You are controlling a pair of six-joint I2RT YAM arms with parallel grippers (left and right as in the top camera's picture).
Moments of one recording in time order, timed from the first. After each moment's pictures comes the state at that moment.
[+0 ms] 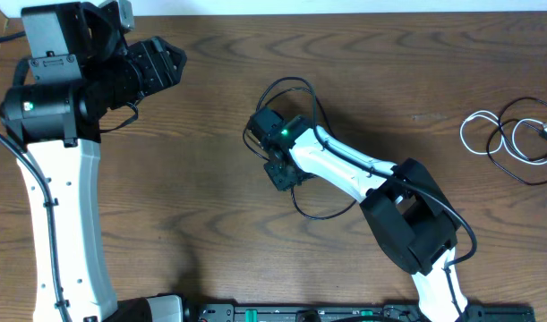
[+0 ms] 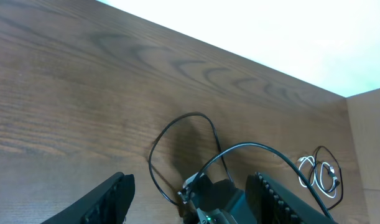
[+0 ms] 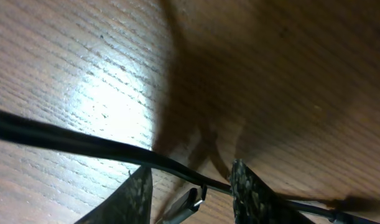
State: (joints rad) left arm 0.11 1.49 1.80 -1.08 0.46 -0.29; right arm 0.77 2.14 1.56 -0.90 0.04 0.23
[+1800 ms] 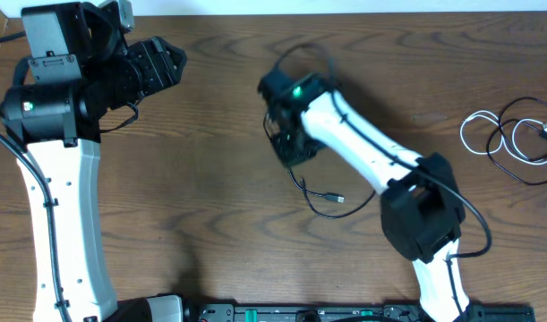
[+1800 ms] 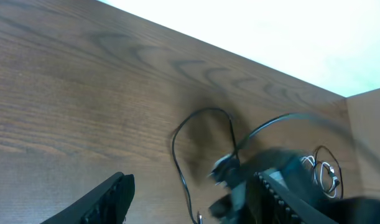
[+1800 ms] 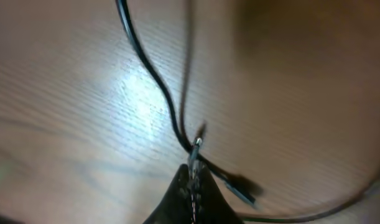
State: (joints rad) left arm 0.11 1.49 1.80 -1.08 0.46 -0.29; right arm 0.65 2.17 1.93 -1.29 -0.08 0.23
